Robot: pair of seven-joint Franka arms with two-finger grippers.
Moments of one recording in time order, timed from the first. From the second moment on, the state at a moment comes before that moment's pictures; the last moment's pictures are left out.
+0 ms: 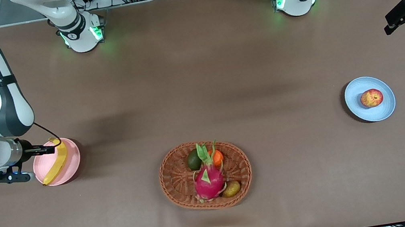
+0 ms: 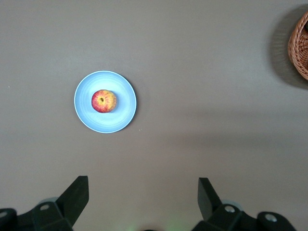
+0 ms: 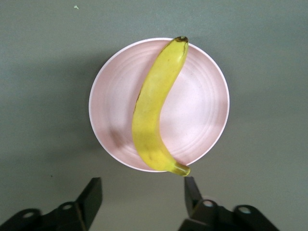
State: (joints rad) left arm -0.04 -0.08 0.03 -1.61 -0.01 1.52 -0.04; right arm -0.06 0.40 -0.05 -1.79 -0.06 1.95 0.05
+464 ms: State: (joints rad) left arm -0.04 -0.08 0.03 -1.61 -0.01 1.52 -0.04; right arm -0.06 0.33 -0.02 -1.77 -0.06 1.93 0.05
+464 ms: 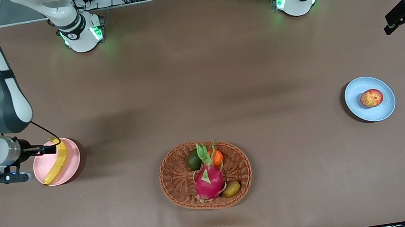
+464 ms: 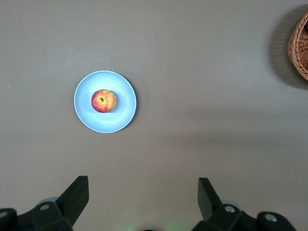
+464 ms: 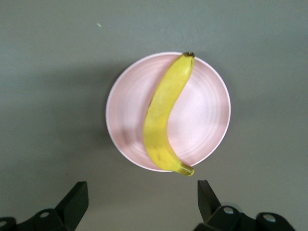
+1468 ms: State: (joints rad) left arm -0.04 -0.08 0.03 -1.60 -0.01 1.52 -0.04; right arm 0.01 -0.05 -0.05 -1.59 0.05 1.43 0.05
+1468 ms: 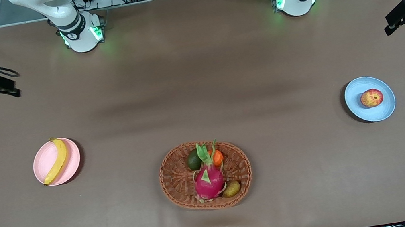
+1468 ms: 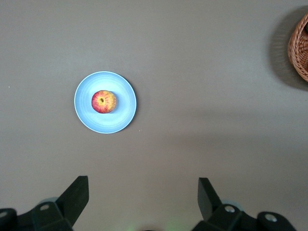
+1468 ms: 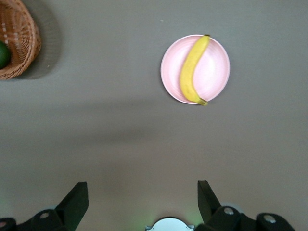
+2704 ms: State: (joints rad) left arm -0.04 -0.08 0.03 -1.60 -0.01 1.52 -0.04; right arm -0.04 -0.04 -0.05 -1.56 0.05 1.44 0.00
